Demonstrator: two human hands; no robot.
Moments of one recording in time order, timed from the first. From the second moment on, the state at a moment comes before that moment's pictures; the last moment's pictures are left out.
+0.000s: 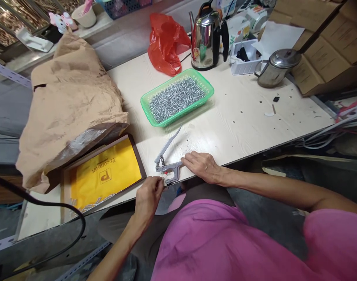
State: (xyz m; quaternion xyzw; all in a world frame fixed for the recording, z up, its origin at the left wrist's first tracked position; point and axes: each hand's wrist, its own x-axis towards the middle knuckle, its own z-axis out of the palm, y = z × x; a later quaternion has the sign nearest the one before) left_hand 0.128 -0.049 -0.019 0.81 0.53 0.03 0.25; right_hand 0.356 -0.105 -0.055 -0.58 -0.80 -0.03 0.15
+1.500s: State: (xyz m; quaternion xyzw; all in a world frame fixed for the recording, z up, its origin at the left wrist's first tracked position) left_hand 0.150 -0.045 -0.022 0.43 0.64 0.09 0.63; right_hand 0.383 -0.029 -0.028 -0.52 -0.85 0.07 0.03
